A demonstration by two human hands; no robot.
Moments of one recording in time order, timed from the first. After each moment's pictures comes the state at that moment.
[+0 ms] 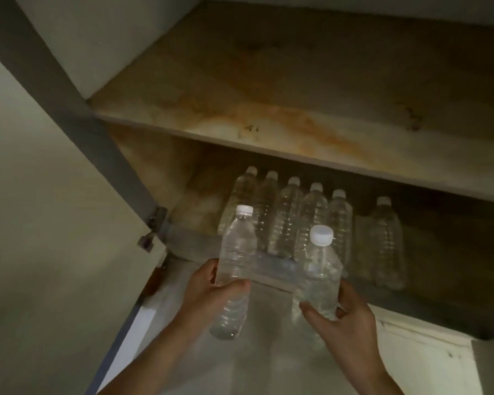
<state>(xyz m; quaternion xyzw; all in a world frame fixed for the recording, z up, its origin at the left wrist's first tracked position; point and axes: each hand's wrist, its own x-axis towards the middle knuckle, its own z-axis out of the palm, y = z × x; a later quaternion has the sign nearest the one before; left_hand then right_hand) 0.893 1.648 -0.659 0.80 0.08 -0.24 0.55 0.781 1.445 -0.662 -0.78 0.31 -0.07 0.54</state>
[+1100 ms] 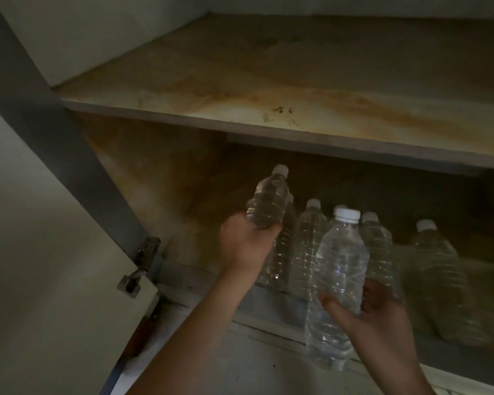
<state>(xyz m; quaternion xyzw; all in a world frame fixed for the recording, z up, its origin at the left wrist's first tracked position) 1.030 1.566 -0.690 0.88 0.02 -0.04 0.48 0.865 1.437 -0.705 -0.76 0.32 -0.11 0.56</state>
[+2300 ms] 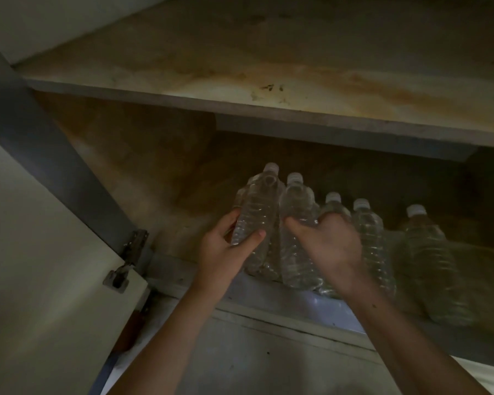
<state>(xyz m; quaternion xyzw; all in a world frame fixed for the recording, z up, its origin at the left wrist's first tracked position) 1.013 1.601 -0.717 0.71 -0.08 -0.11 0.69 0.969 1.437 -0.684 -0.86 0.33 -0.05 0.37</state>
